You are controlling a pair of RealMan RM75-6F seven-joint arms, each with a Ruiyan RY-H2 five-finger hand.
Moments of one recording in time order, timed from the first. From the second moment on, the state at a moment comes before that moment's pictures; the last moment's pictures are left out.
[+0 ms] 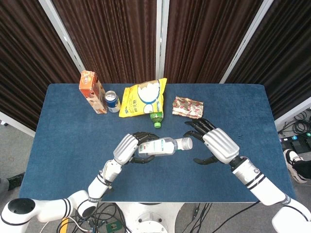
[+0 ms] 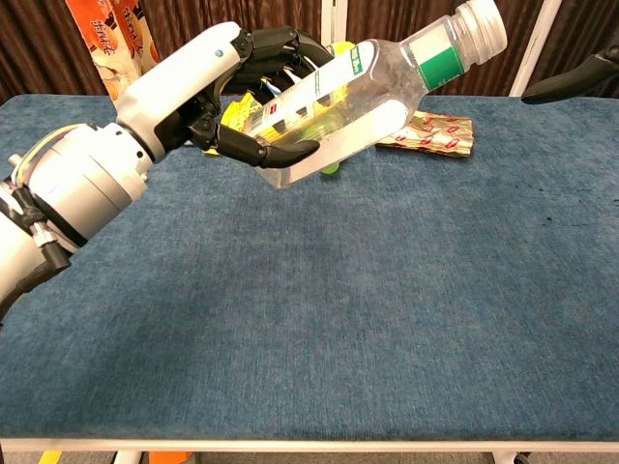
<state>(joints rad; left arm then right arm) -0.71 -1.86 -0.16 -1.26 1.61 1.32 -0.35 0.61 -0.92 0.19 -1.99 -1.50 0.96 0.16</state>
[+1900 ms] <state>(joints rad) -0.72 -1.86 -0.15 -1.25 1.61 1.33 -0.36 0.61 -0.90 0.16 -2.01 -1.54 1.02 0.15</state>
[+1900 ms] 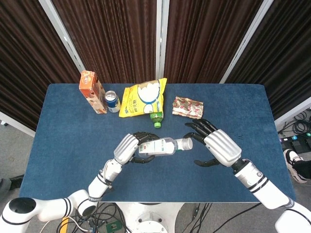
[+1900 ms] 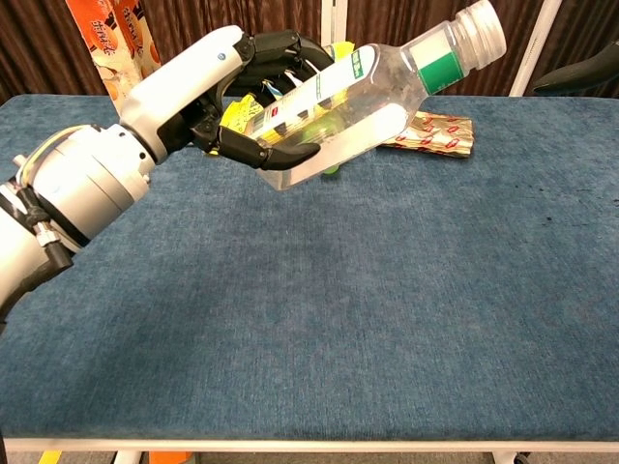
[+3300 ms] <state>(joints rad) -0.72 -1.85 -0.15 -1.26 1.61 1.34 -0.36 0.60 -0.89 0.15 -1.99 -1.53 1.02 0.15</state>
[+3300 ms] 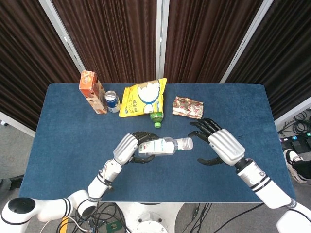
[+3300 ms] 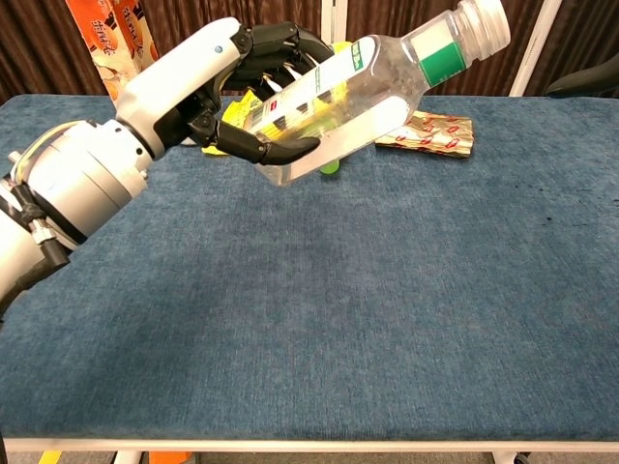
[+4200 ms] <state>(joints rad) -0.72 -1.86 -0.15 -1.25 1.60 1.32 -0.36 0.59 -0.88 0.14 -2.01 -1.58 1.05 0.17</state>
